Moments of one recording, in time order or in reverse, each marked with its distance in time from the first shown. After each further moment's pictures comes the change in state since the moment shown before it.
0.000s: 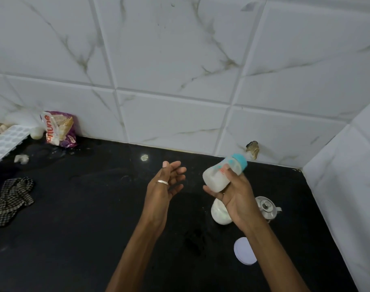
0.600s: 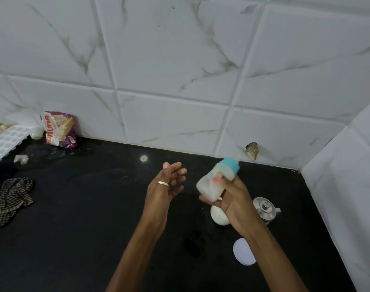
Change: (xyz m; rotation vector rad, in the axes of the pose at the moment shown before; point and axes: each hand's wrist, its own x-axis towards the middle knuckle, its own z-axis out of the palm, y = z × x) left_hand -0.005 0.001 -0.001 0.003 -0.005 -0.001; right_hand -0.009 0.005 0.000 -0.074 -0.061 0.045
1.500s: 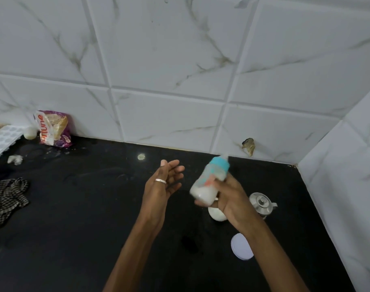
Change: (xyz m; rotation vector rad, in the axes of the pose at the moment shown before) left_hand 0.001 -0.001 0.002 -0.005 -0.007 -0.011; right_hand -0.003 0.001 -0.005 -0.041 -0.077 0.043
